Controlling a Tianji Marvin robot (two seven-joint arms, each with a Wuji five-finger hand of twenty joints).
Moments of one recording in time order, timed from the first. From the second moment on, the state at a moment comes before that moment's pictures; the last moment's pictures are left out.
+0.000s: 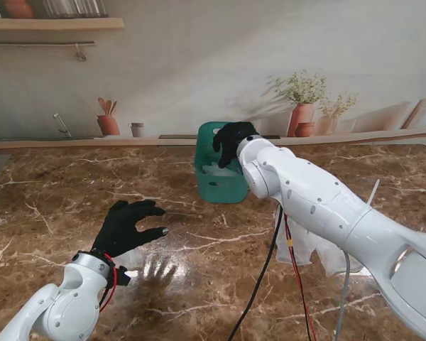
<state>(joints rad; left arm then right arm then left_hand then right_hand) 1.86 -1.13 -1.33 -1.87 0.62 -0.03 0.13 -0.65 -1.18 0.44 -1.11 -0.84 0.26 0.08 0.69 -0.38 0.33 -0.11 0.71 0.02 0.30 0.22 0.56 0.05 0.24 0.22 0.40 0.10 0.18 0.38 -0.07 0.14 0.32 0.60 0.28 -0.89 1.06 -0.21 0.79 -0.26 0.36 0.43 0.82 0.04 0.17 0.20 0.98 0.08 0.33 0.47 0.73 0.12 1.16 0.56</state>
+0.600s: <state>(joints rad) 1.81 -1.13 -1.31 -1.83 0.58 -0.07 0.12 -1.11 -1.10 0.96 -1.52 -1.10 0.17 0.00 0.69 -0.38 0.33 -0.11 0.71 0.03 0.30 0.22 0.56 0.05 0.24 0.22 0.38 0.10 0.17 0.38 -0.04 0.08 0.42 0.54 0.28 -0.81 1.00 -0.21 0.78 -0.20 0.36 0.42 0.82 -0.03 0.20 0.22 0.90 0.05 0.27 0.42 0.55 0.12 0.98 0.53</state>
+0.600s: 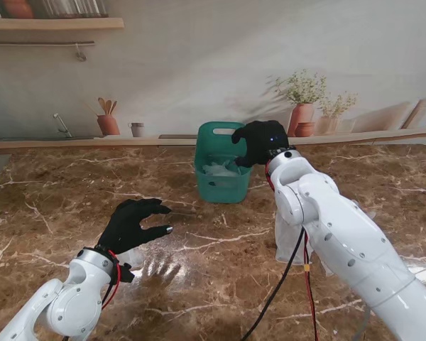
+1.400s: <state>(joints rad) 1.70 -1.11 -1.32 -1.76 0.59 -0.08 -0.08 -1.70 -1.11 1.19 -1.70 -0.99 0.15 -0.30 0.69 -0.38 0.42 -0.11 0.71 0.03 0.29 0.22 0.56 0.05 0.24 0.22 0.38 0.10 0.17 0.38 -0.03 0.08 0.53 0.50 0.29 -0.71 0.89 -0.16 0.75 -0.16 0.36 0.42 0.82 -0.03 0.19 0.23 0.82 0.03 0.22 0.36 0.44 0.11 0.86 0.45</state>
